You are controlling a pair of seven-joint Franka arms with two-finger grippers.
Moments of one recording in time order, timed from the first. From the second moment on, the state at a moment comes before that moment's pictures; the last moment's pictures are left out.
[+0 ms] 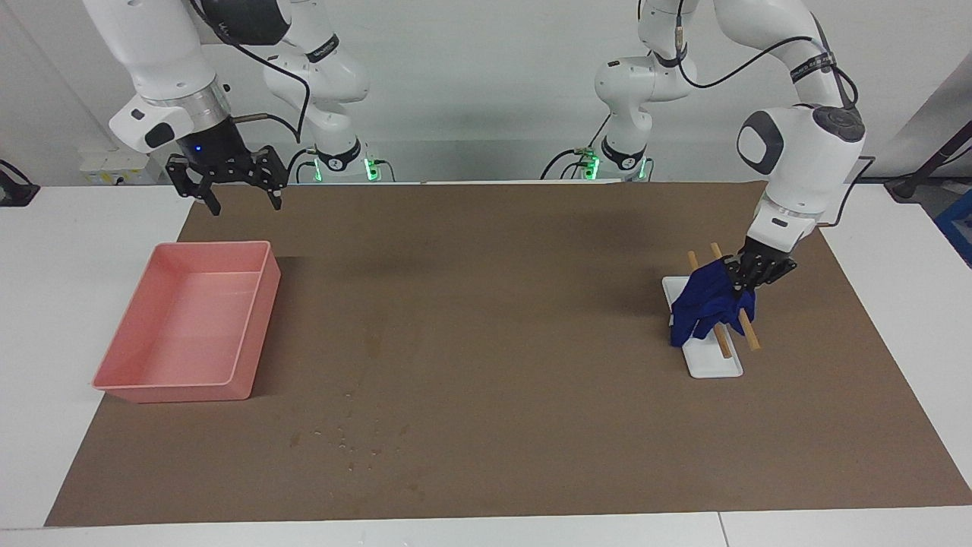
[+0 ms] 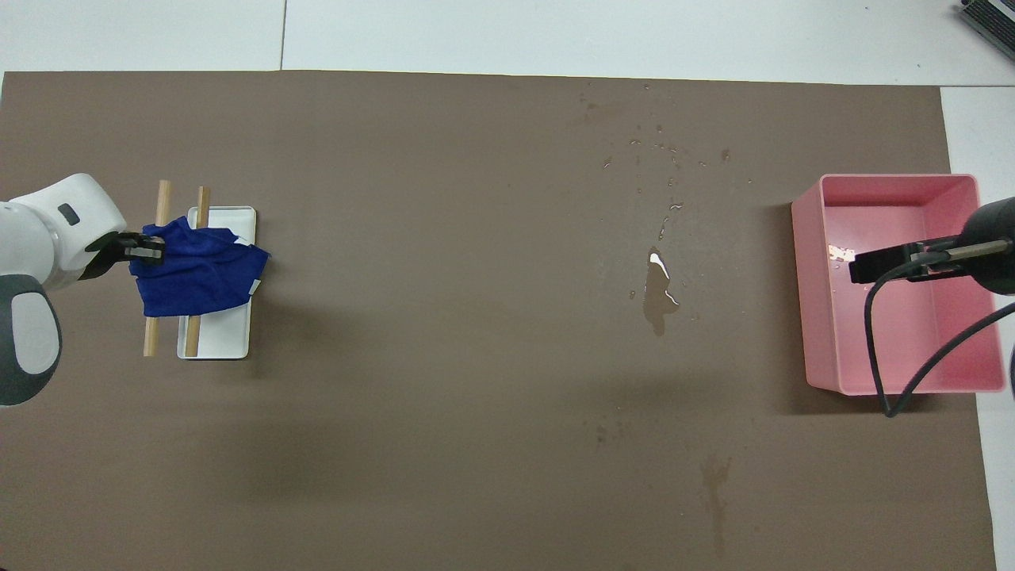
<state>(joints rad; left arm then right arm) 0.01 0.03 0.01 -1.99 -0.08 2.14 -0.11 -0.11 -0.09 0.12 -1.70 0.02 1.66 -0.08</state>
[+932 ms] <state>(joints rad) -0.22 0.05 -0.02 -1.82 -0.81 2.07 -1.46 -0.05 -0.09 0.13 -1.79 0.41 1.83 0.47</state>
